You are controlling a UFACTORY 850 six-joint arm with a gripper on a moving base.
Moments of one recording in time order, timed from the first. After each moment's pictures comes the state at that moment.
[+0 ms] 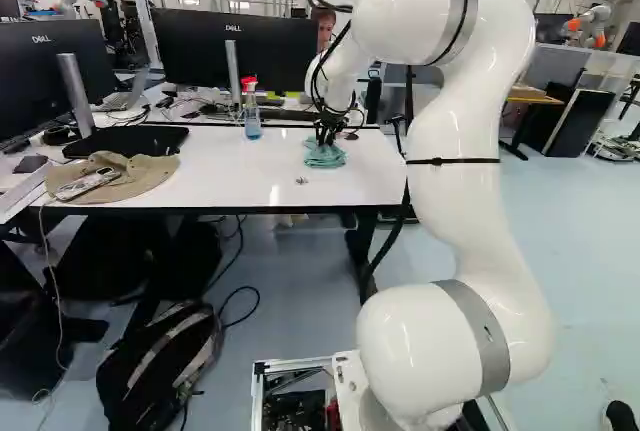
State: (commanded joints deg) arm 2.0 -30.7 -77.8 0.0 -19.7 0.0
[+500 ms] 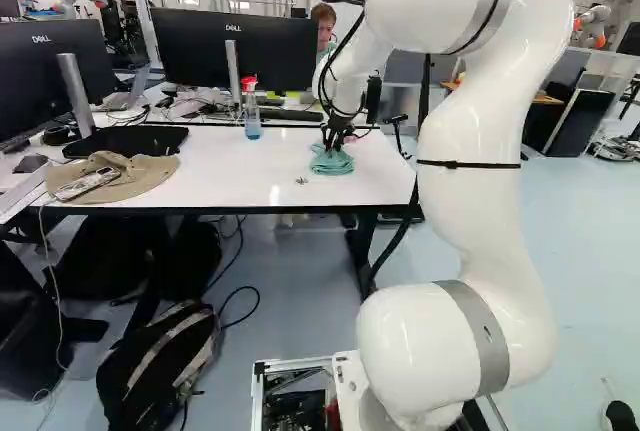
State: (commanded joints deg) arm 0.9 -25.1 -70.2 0.0 -19.7 0.0
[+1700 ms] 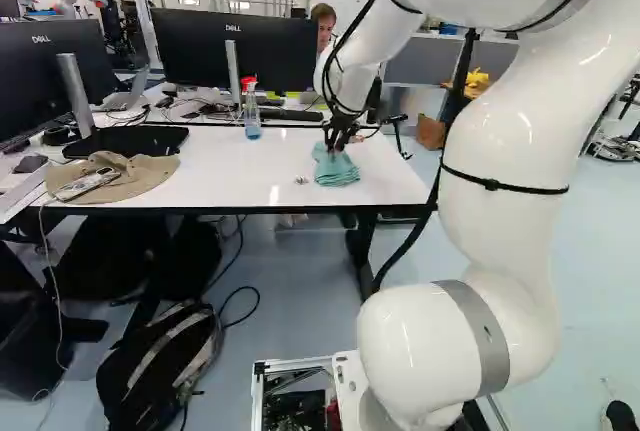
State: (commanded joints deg) arm 1.8 -13.0 -60.1 0.0 -19.7 0.0
